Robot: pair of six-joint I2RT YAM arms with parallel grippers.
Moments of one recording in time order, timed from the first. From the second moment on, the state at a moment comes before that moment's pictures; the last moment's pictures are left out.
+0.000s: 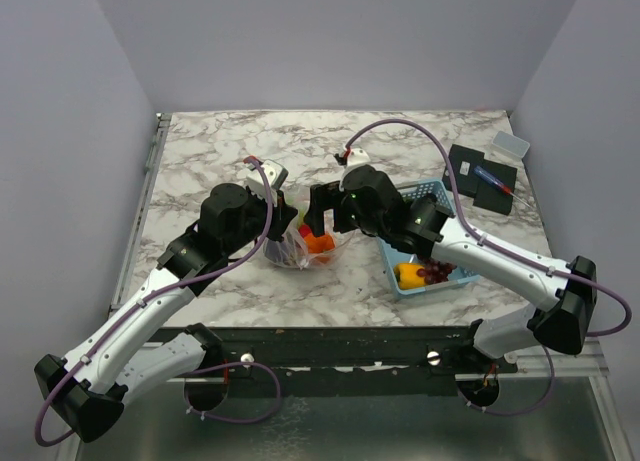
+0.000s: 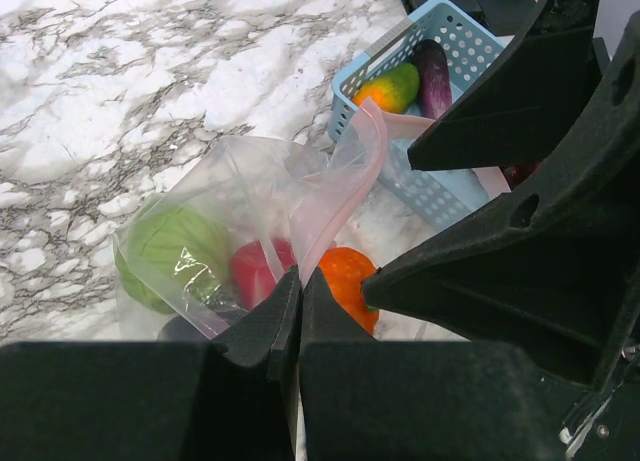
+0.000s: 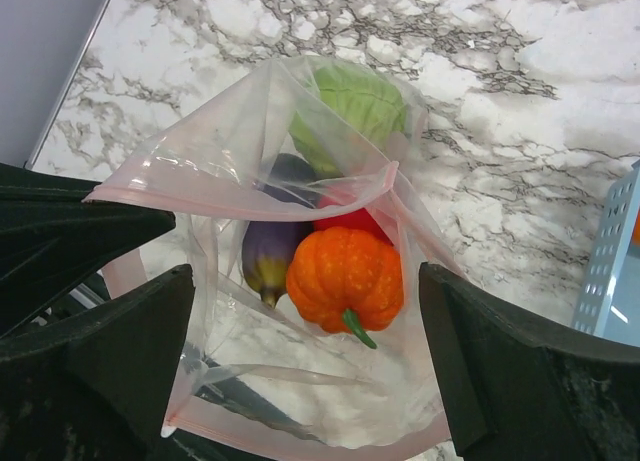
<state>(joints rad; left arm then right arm) -0.65 0.89 0.91 -0.32 0.08 -0.17 0.99 1.41 1.31 -0.44 0.26 0.49</state>
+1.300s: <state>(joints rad) -0.65 0.90 0.91 -0.32 0.08 -0.17 0.79 1.16 1.14 -0.68 0.64 0.68</state>
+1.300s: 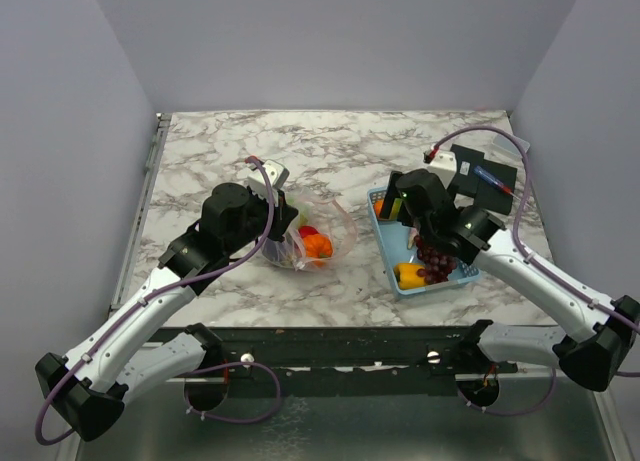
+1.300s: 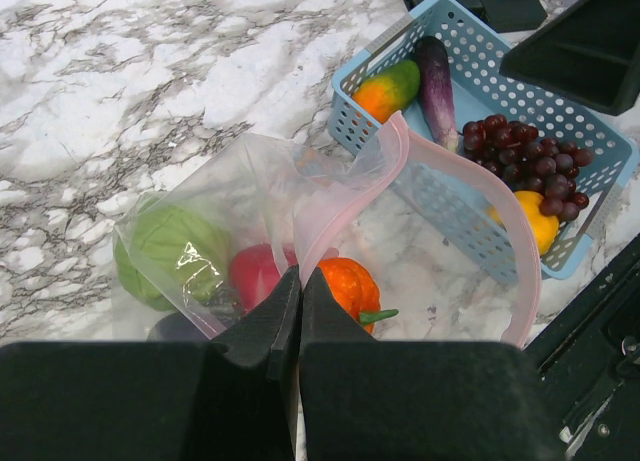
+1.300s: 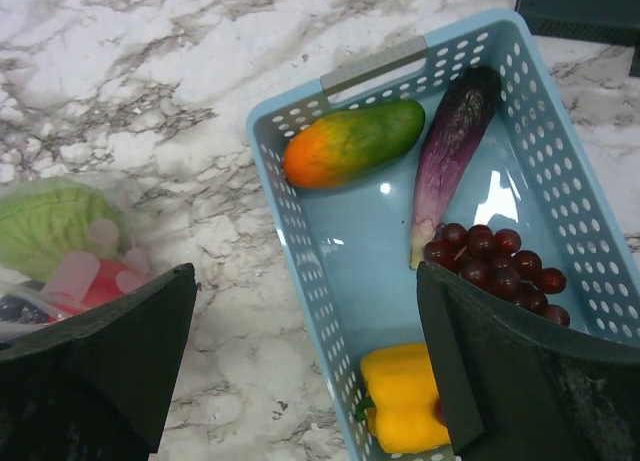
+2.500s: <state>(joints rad) -0.65 0.90 0.91 -0.32 0.07 -0.17 0.43 1.41 0.88 -0.27 0.35 1.21</state>
